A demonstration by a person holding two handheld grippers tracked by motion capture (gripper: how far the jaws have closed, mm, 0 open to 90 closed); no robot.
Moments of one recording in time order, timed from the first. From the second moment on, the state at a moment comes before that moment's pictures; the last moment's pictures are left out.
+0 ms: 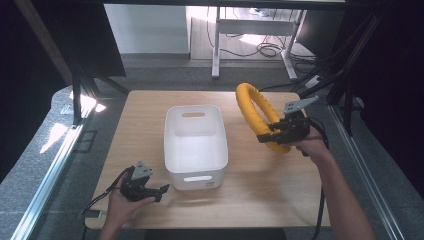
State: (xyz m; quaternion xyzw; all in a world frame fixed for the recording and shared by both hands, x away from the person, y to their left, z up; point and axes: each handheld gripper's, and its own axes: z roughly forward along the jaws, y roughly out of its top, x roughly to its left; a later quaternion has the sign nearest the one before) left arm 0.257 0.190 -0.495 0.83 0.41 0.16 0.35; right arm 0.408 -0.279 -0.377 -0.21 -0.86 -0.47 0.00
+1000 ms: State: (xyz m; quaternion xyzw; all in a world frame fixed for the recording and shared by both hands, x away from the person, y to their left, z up) left arm 0.257 0.190 -0.495 0.83 0.41 0.16 0.35; right arm 0.405 -0.272 -0.366 -0.20 -0.85 -0.49 0.00
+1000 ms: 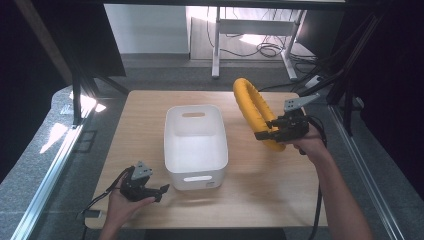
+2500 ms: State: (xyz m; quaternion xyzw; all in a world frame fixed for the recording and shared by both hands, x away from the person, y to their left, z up) left arm 0.257 0.190 -0.495 0.83 0.41 0.16 0.35; right arm 0.390 -0.256 -0.337 -0.15 -0.82 -0.55 0.00
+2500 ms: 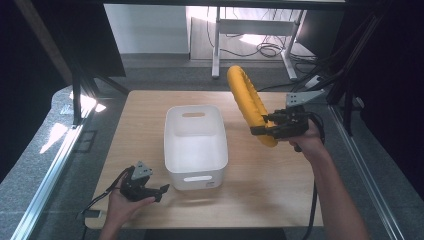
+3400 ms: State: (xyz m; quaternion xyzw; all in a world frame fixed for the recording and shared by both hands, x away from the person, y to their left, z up) left arm 0.257 0.191 -0.494 0.83 0.41 0.16 0.35; right arm 0.380 -0.239 -0.318 -0.12 -0.81 -0.57 -0.01
